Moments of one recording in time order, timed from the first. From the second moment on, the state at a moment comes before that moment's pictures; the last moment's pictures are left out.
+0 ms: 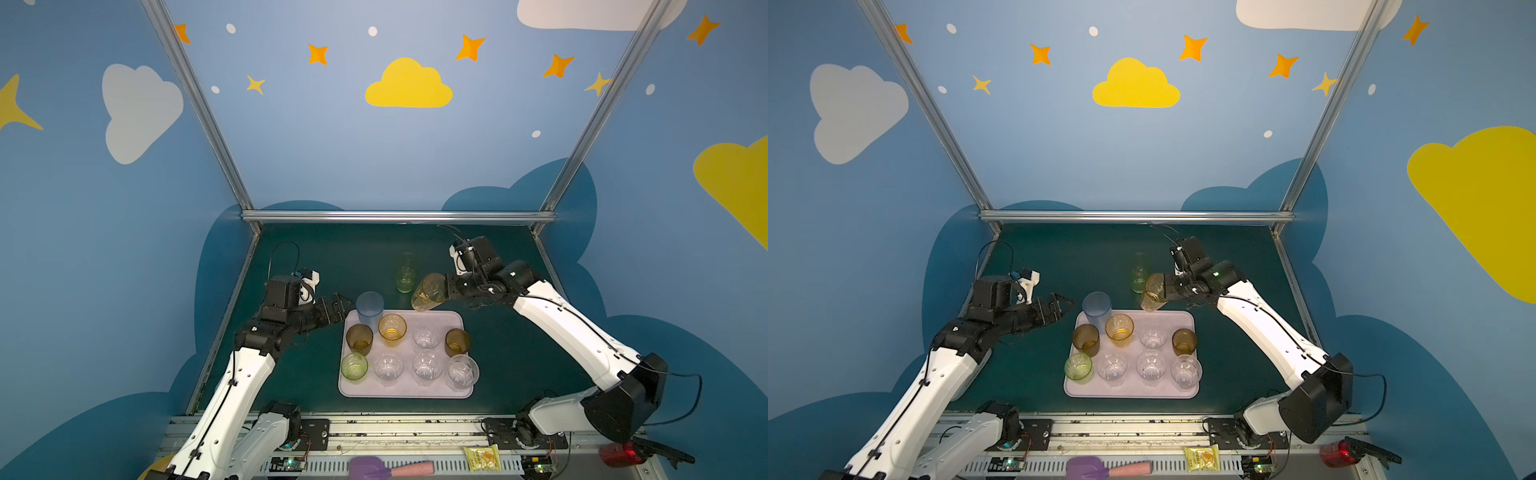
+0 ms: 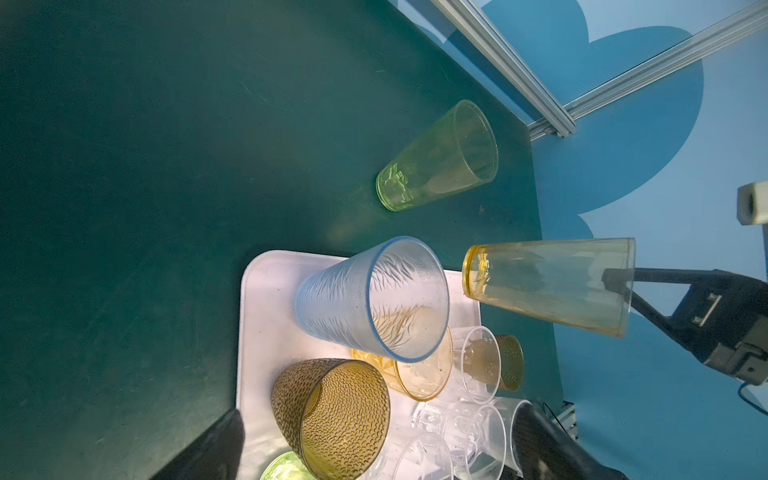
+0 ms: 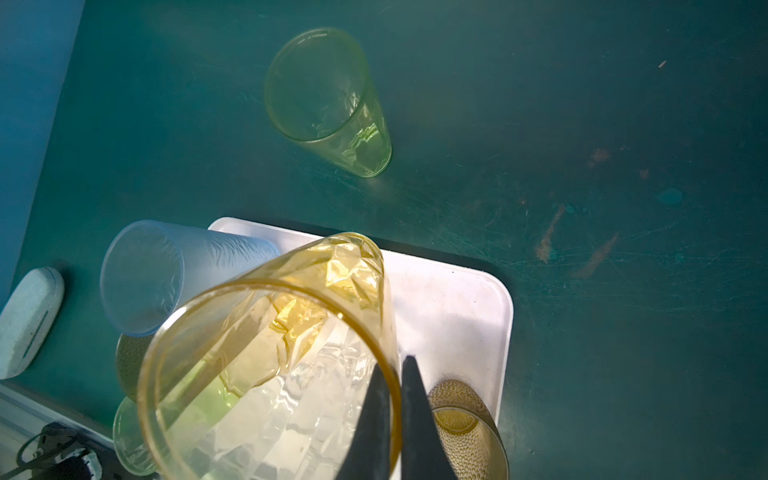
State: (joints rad) left arm -0.16 0.91 0.84 -0.67 0.44 -0.55; right arm 0.65 1.41 1.37 -0.90 0.05 0.44
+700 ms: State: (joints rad) left arm -0.16 0.91 0.84 -0.67 0.44 -0.55; right arm 0.73 1.56 1.37 -0.89 0.06 0.45
